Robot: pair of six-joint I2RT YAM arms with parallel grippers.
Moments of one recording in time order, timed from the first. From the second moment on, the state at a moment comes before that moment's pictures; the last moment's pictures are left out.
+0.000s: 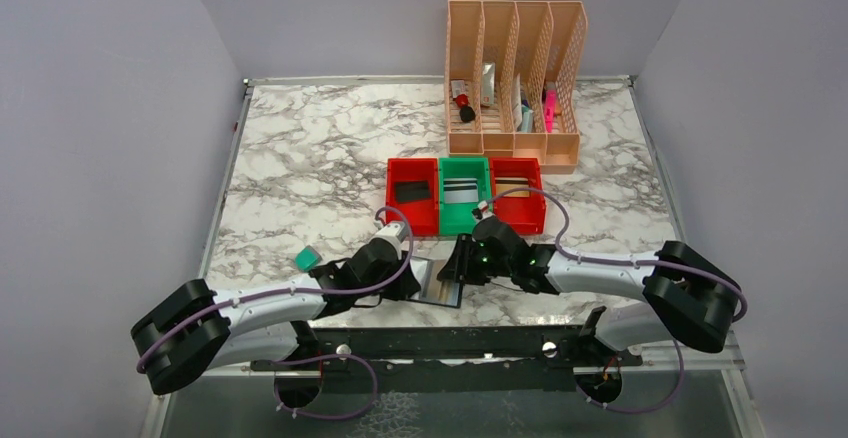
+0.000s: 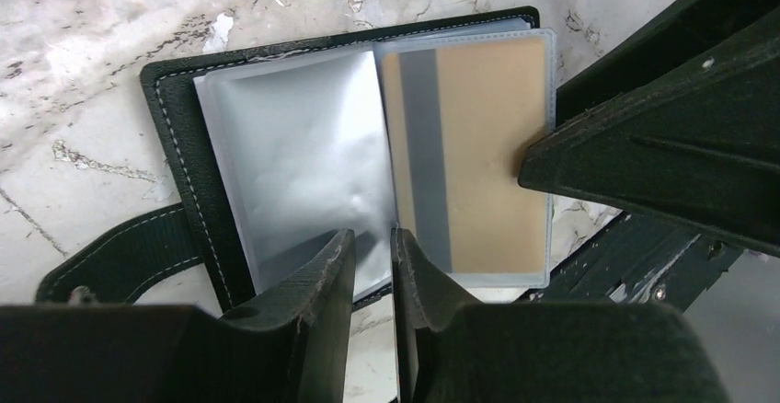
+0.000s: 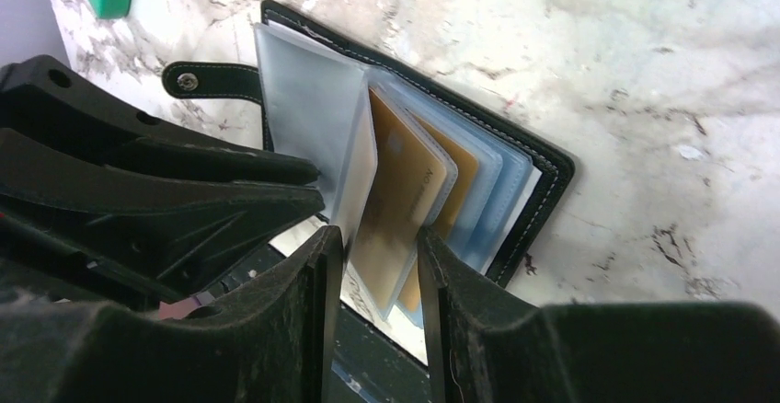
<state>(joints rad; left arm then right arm) -0.96 1.09 0.30 0.06 0.00 -0.75 0.96 1.35 0.51 0.10 -0.08 1.02</state>
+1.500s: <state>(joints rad) -0.96 0.94 0.24 -0.02 -0.03 -0.81 0.96 1.30 0.57 0.09 -0.13 0.92</state>
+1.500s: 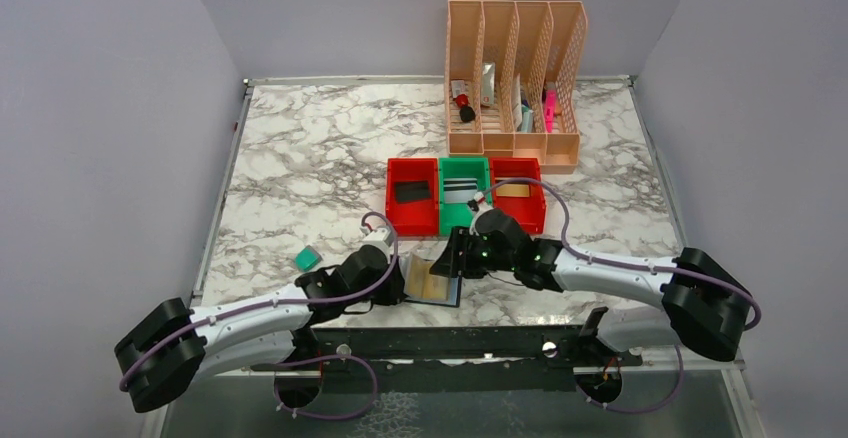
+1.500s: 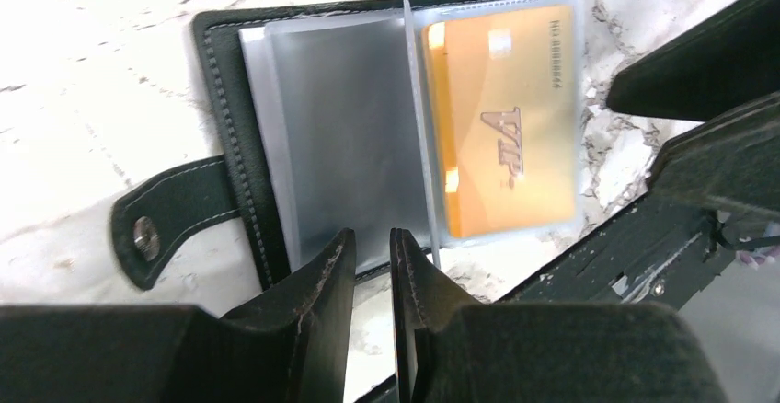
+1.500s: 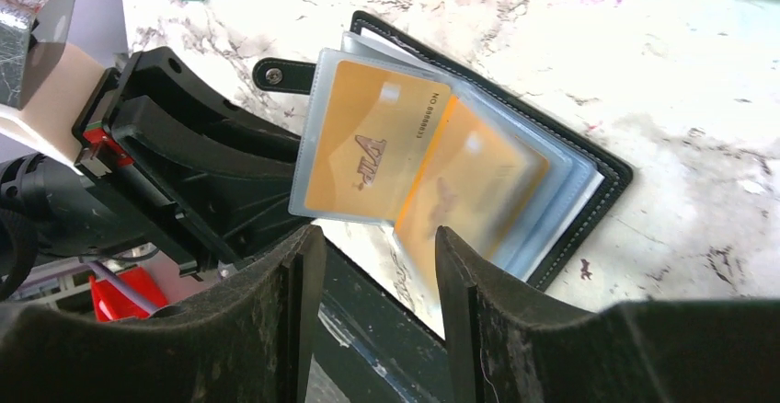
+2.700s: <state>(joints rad) -0.96 0.81 0.36 -0.29 -0.21 -0.81 0.96 1.58 0.57 0.35 -0.26 1.01</state>
